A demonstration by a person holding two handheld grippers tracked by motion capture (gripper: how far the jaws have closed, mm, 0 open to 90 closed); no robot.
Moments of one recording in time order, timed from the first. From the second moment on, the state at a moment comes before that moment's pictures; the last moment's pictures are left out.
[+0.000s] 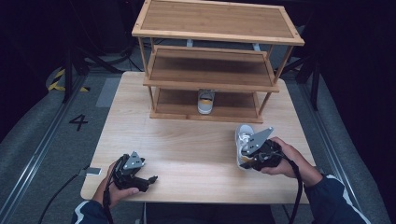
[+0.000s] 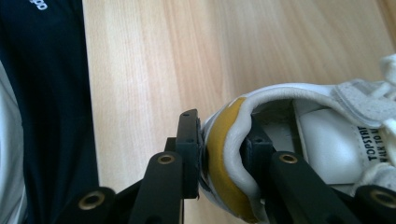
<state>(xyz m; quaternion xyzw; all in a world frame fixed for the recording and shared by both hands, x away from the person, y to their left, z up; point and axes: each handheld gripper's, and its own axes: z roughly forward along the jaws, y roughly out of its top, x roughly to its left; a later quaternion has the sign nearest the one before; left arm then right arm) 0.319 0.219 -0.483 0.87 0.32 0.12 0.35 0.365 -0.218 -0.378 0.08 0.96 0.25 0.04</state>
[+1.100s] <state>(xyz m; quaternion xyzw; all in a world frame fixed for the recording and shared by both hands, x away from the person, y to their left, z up) 0.319 0.218 -0.483 0.87 0.33 0.12 0.35 0.490 -0.177 -0.388 0.07 0.96 0.27 0.07</state>
